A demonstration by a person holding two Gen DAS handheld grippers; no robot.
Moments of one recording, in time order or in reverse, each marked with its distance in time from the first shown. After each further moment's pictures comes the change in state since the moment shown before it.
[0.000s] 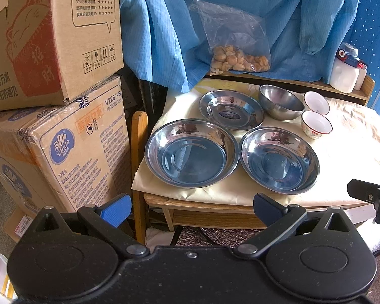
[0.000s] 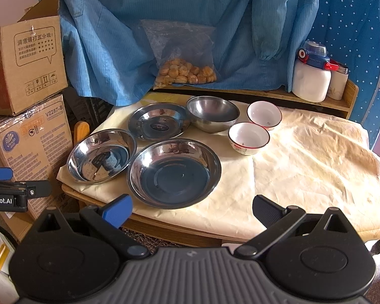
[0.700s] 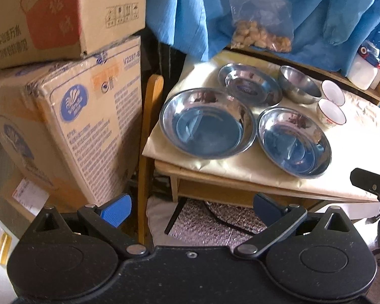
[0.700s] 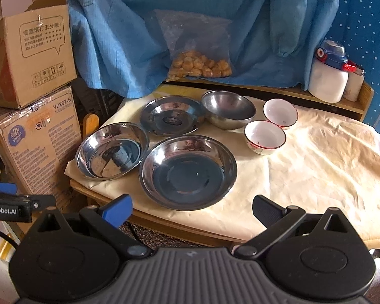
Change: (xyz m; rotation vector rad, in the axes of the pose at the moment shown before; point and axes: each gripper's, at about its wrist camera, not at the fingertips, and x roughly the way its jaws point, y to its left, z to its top) left arm 0.012 0.029 -0.009 -0.113 0.151 -0.005; right arm 0.013 0.016 0.014 -0.036 0.050 0.036
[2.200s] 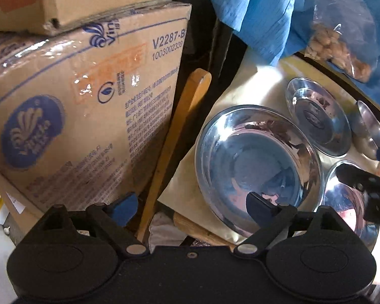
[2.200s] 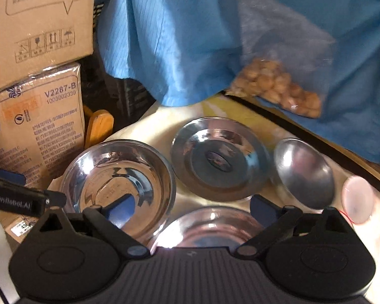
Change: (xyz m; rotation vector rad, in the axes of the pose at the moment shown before) left arm 0.119 0.039 0.077 -0.245 0.105 0.099; right arm 0.166 0.055 0.095 -0.330 0.080 0.154
